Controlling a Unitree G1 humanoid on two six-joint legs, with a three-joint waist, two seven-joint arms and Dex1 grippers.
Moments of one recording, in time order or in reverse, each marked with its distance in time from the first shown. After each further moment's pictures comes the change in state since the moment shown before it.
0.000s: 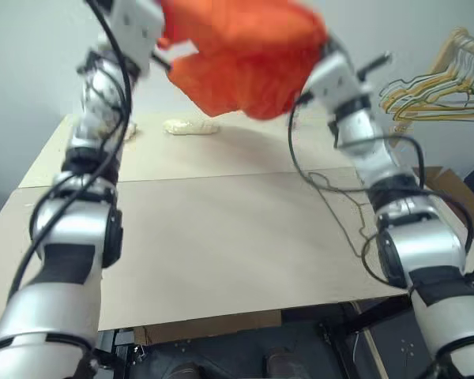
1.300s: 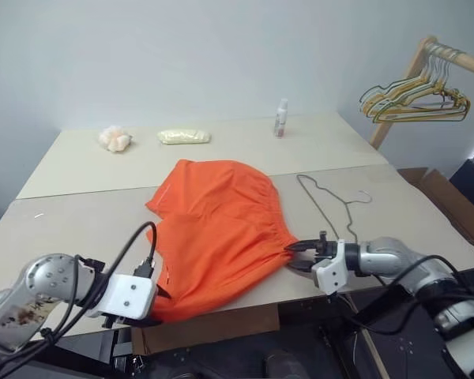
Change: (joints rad) left arm 1.251 0.664 0.091 -1.428 -0.379 0.724 -0.933; right arm 0.669 -0.371 0.194 -0.654 0.178 -0.207 0.724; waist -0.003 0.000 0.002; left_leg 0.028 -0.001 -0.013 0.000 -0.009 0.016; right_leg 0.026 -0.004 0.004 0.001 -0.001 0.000
